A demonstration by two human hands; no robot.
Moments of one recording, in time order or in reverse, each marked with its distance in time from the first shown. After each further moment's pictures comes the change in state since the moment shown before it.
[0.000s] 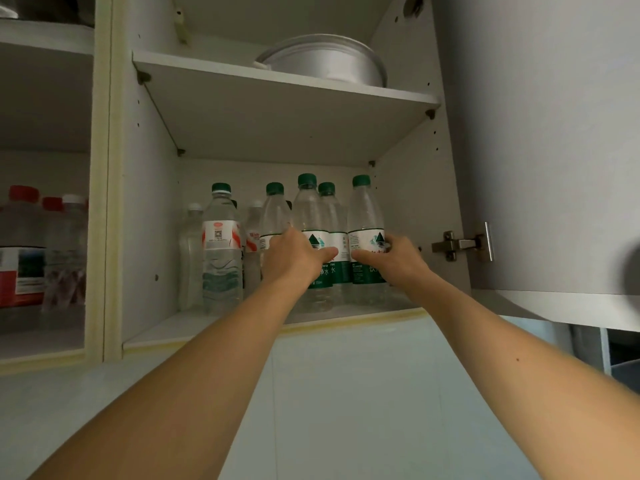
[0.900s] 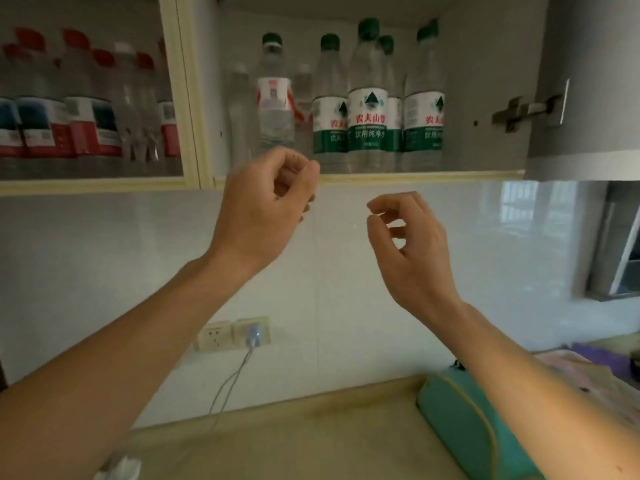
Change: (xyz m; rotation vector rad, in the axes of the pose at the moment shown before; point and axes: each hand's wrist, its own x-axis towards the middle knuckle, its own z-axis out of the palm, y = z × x) left_hand -0.172 -0.097 -0.099 -0.460 0.071 0.327; right_hand -0.222 -0.017 0.084 -0.078 0.178 -0.386
